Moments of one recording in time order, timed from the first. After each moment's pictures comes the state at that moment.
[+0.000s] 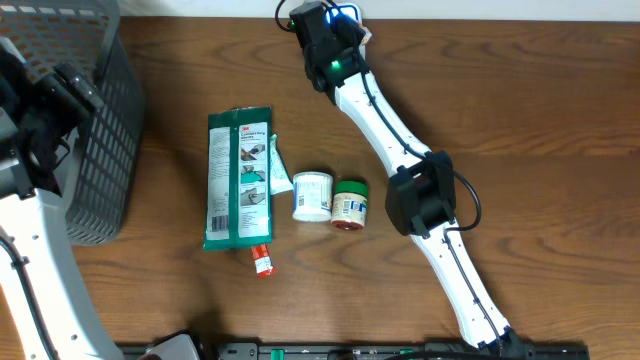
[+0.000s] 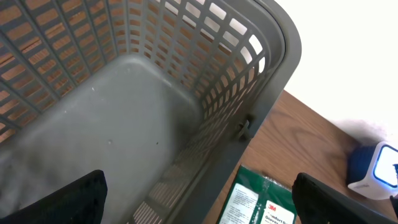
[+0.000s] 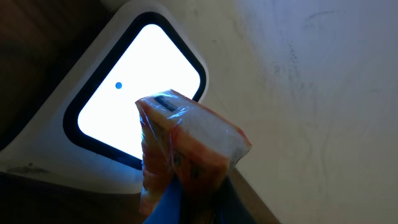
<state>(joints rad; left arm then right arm) 0.44 1.37 1.55 -0.85 0.12 -0.28 0.52 2.78 2.70 -0.61 0.76 -0.68</state>
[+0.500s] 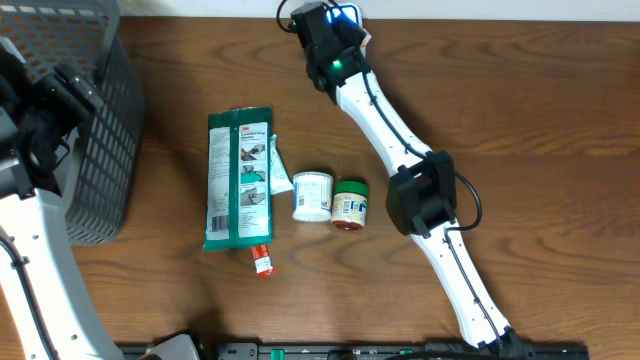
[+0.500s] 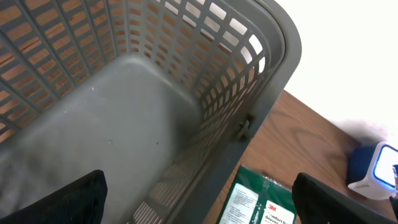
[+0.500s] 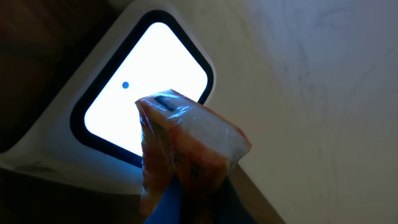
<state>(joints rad) 0.44 1.37 1.55 -0.85 0.12 -0.28 0.52 2.78 2.70 -0.62 0.73 -0.66</state>
